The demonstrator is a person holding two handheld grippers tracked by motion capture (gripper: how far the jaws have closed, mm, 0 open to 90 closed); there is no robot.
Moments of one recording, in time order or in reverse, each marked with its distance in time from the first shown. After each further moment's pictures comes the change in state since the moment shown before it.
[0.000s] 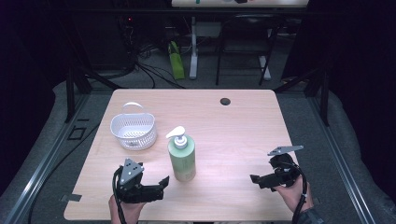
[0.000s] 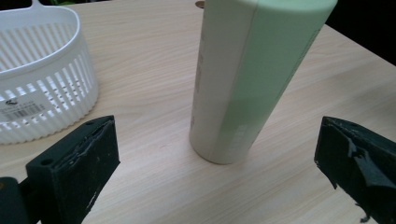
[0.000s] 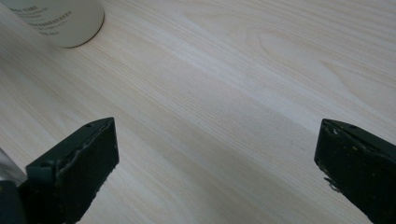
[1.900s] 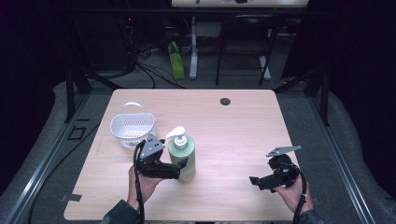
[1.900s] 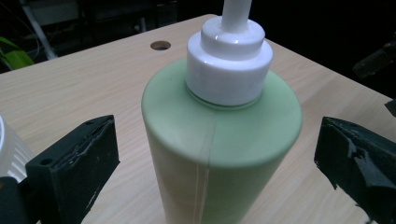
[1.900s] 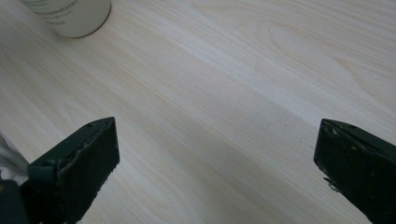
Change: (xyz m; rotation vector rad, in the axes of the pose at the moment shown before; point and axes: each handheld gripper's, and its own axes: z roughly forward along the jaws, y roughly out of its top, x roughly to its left) left arm -0.007 0.055 0.050 -0.069 -0.150 0.149; right arm 0.001 -0.001 0.003 0.025 0.026 -0.019
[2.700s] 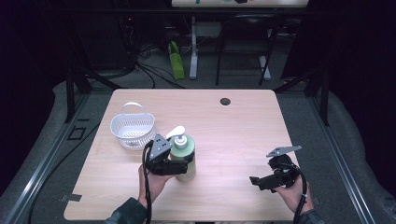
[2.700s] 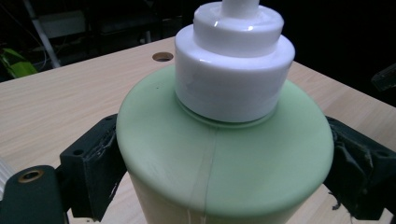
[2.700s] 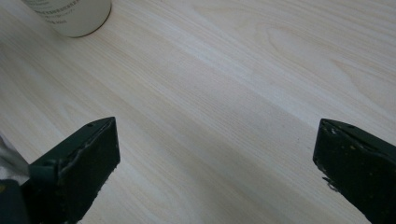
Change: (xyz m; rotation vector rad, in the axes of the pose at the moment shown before) left arm -0.004 -0.009 0.026 -0.064 0.018 -0.007; right arm 0.001 0.000 -0.001 -0.007 -0.006 -0.014
